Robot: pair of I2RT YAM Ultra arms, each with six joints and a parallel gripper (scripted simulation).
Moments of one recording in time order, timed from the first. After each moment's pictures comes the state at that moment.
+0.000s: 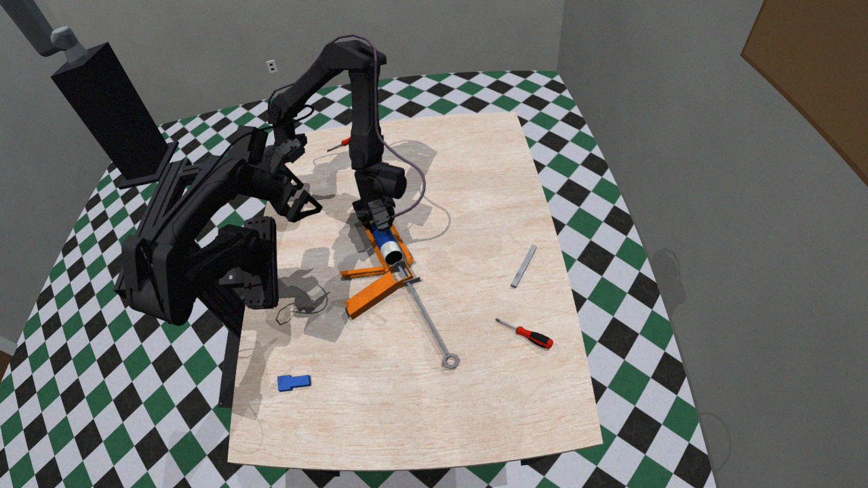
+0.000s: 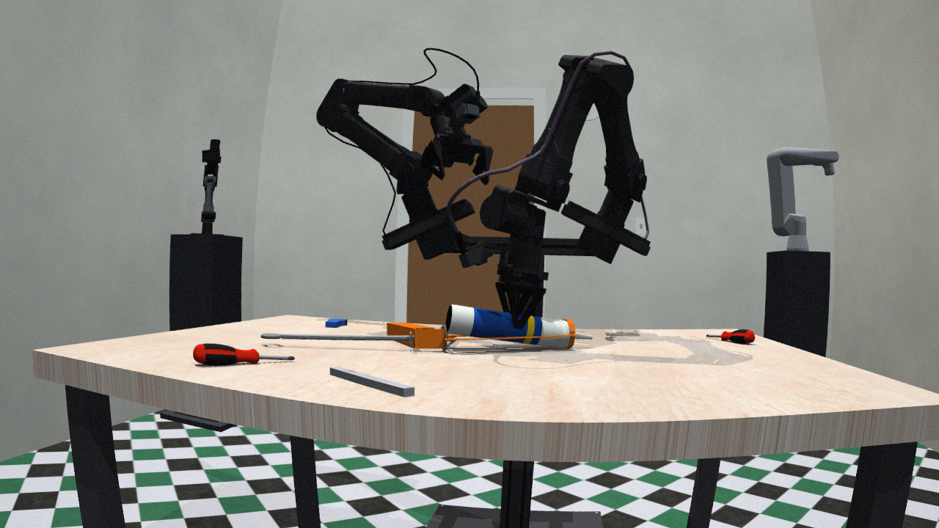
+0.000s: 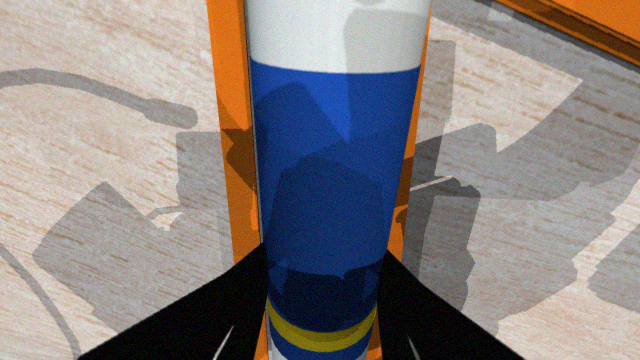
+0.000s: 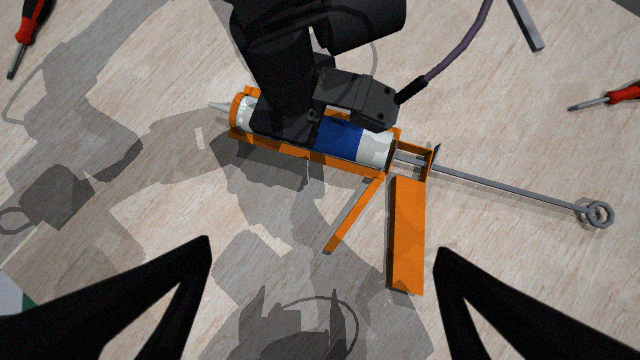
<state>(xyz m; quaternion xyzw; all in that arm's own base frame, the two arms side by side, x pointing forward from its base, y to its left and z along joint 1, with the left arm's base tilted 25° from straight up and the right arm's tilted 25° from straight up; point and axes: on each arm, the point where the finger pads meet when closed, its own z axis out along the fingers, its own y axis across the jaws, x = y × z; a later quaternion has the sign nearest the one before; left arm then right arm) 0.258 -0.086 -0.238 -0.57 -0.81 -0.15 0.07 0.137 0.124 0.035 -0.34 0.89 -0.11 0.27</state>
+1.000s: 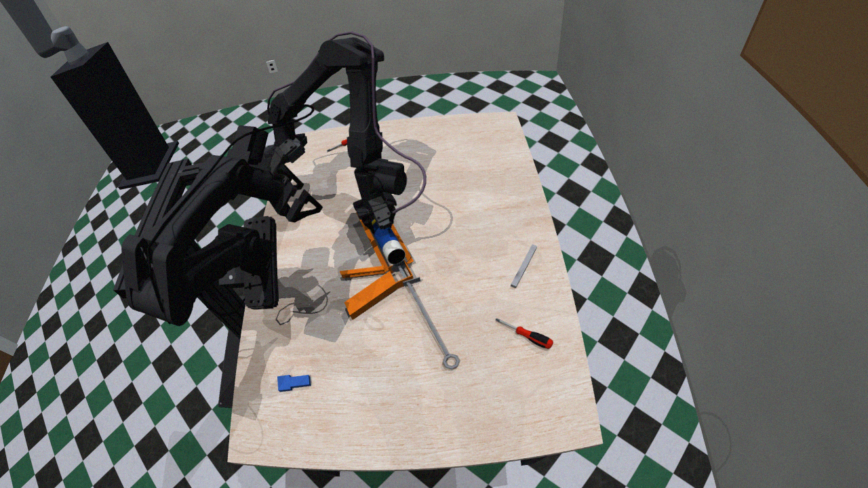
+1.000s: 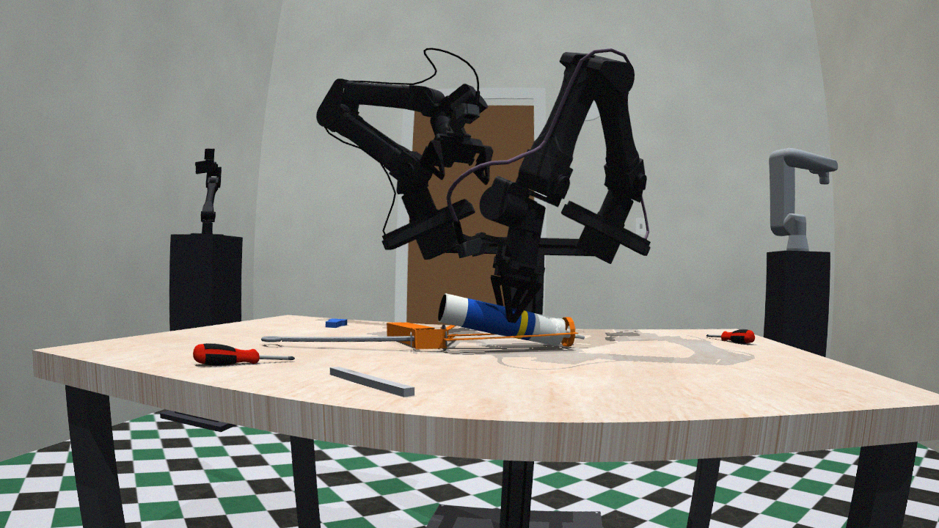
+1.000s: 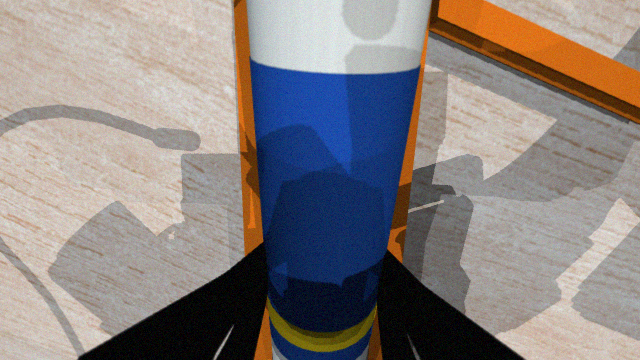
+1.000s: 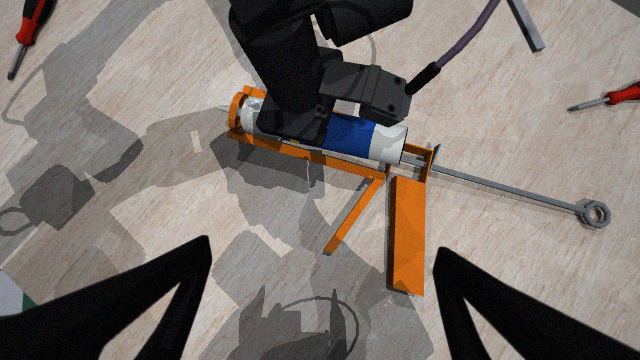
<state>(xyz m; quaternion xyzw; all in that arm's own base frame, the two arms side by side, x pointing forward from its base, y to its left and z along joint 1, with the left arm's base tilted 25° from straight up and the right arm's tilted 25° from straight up) 0.265 -0.101 -0.233 -0.56 -0.81 -0.13 0.04 0.137 0.125 0.035 -0.34 0.89 -0.11 0.27</state>
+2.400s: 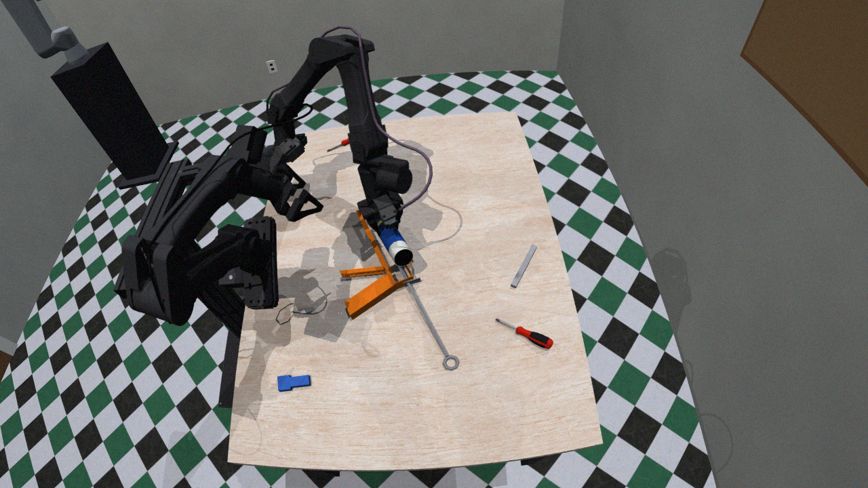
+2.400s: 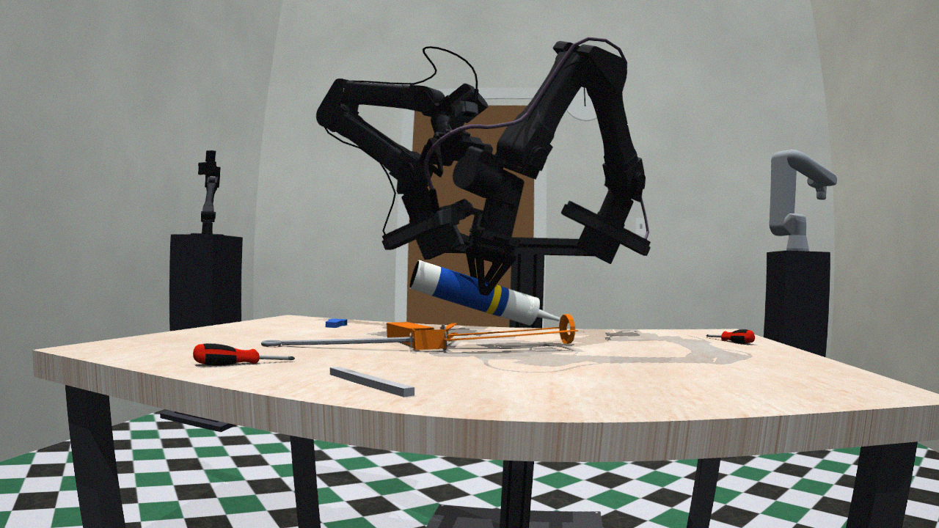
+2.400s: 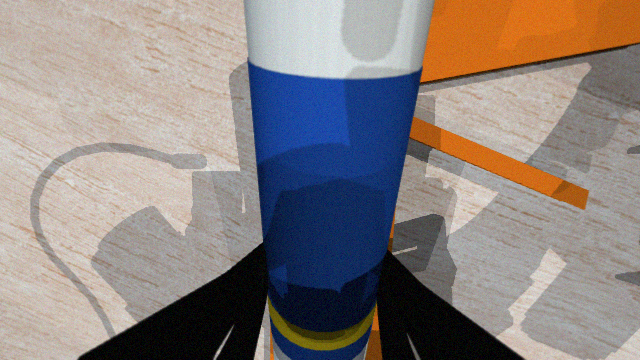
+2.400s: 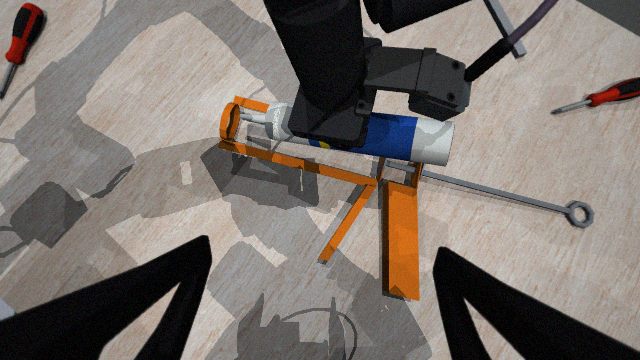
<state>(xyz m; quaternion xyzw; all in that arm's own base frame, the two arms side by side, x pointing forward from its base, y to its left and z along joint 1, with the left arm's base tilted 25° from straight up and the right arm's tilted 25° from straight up) 0.287 -0.160 -0.209 -0.57 -0.82 -0.12 0.02 0.141 0.125 0.040 -0.33 0.89 -0.11 0.29</state>
